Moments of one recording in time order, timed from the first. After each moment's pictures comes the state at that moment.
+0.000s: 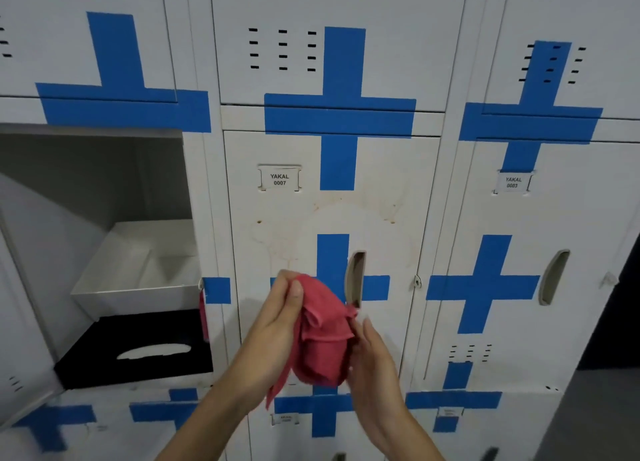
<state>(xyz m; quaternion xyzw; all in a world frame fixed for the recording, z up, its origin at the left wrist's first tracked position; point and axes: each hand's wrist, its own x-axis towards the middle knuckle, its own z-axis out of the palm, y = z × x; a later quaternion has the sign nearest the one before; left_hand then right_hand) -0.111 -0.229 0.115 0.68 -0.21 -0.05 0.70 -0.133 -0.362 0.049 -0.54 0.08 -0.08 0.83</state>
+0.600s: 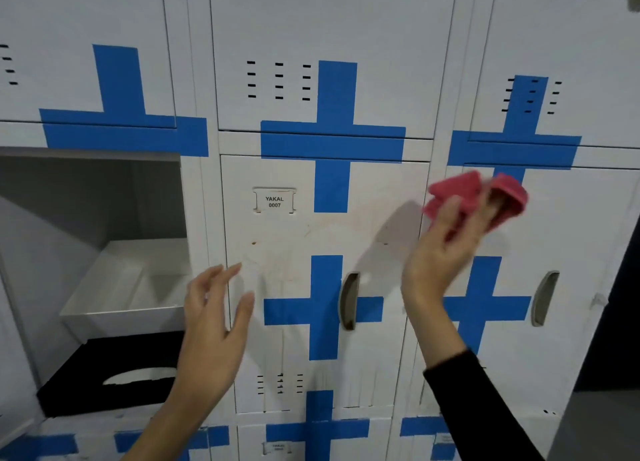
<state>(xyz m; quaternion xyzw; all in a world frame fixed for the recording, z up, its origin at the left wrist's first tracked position) -0.073 -0.186 0.110 0.82 -0.14 0.30 0.46 -0.077 -0.422 0.194 -0.50 0.03 -0.68 0.54</state>
